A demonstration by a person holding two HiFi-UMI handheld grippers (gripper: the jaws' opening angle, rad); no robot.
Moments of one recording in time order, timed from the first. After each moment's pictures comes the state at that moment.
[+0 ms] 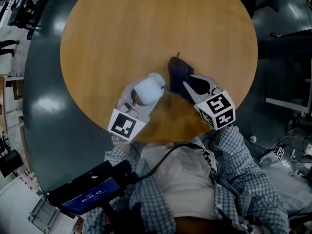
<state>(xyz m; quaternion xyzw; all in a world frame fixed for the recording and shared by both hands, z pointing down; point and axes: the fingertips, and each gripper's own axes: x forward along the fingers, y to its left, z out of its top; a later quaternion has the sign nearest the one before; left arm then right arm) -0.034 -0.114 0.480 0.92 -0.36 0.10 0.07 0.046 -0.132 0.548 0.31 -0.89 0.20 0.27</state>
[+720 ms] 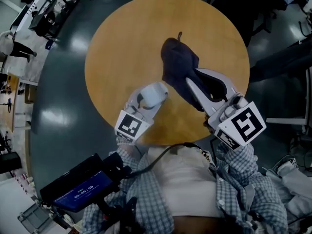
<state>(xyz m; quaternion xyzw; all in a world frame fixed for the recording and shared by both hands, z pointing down) -0.064 -0.096 0.404 0.92 -0.38 0.10 0.01 -0.003 -0.112 0.254 0.29 -0.95 0.04 0.03</state>
